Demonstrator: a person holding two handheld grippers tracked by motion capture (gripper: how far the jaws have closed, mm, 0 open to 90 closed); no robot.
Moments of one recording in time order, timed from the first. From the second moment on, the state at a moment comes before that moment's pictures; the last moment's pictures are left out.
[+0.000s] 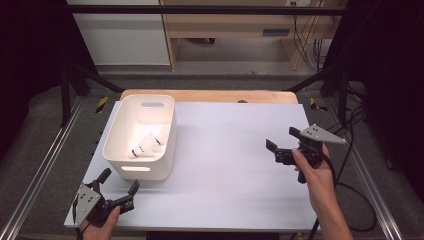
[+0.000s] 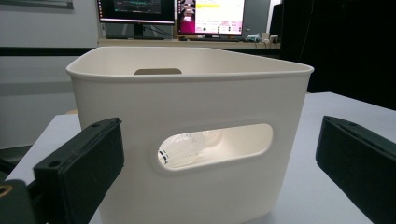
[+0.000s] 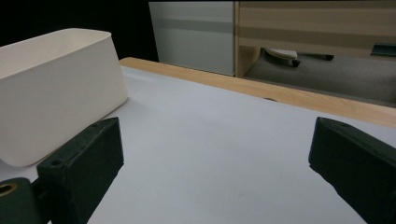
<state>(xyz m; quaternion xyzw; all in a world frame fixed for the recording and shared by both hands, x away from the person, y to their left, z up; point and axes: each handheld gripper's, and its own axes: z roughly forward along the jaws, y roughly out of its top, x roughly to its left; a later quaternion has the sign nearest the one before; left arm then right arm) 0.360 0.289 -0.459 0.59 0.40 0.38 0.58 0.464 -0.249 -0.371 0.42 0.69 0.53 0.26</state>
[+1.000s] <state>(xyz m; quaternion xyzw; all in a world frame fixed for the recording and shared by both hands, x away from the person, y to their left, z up) 0.359 0.290 -0.459 0.59 0.40 0.39 0.58 0.440 -0.268 -0.409 0.45 0.68 0.53 0.24</state>
